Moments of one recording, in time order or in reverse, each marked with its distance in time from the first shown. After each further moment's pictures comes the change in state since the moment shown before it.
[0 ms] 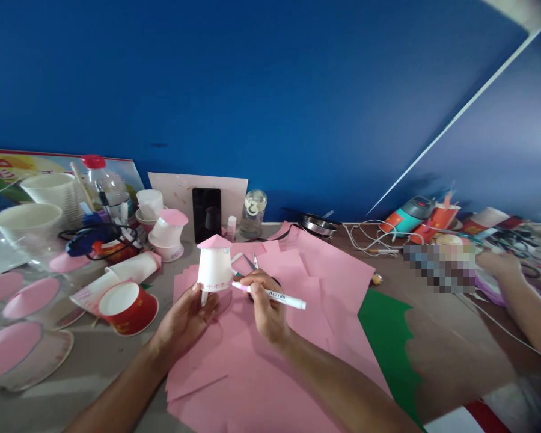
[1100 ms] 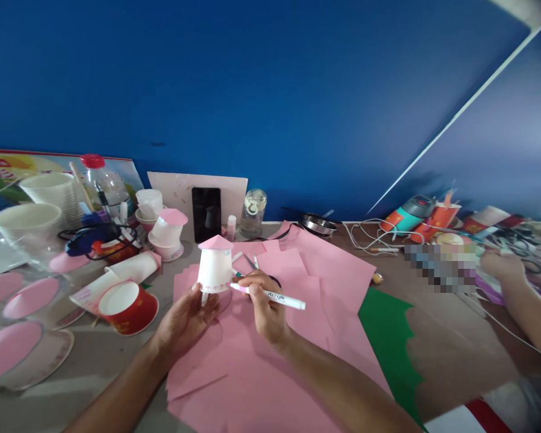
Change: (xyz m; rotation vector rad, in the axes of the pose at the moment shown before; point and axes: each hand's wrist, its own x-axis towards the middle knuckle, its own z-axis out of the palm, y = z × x) left_hand 0.000 0.000 -0.001 -0.045 0.080 -0.034; right_hand 0.001 -0.003 0.001 0.036 -0.038 -0.026
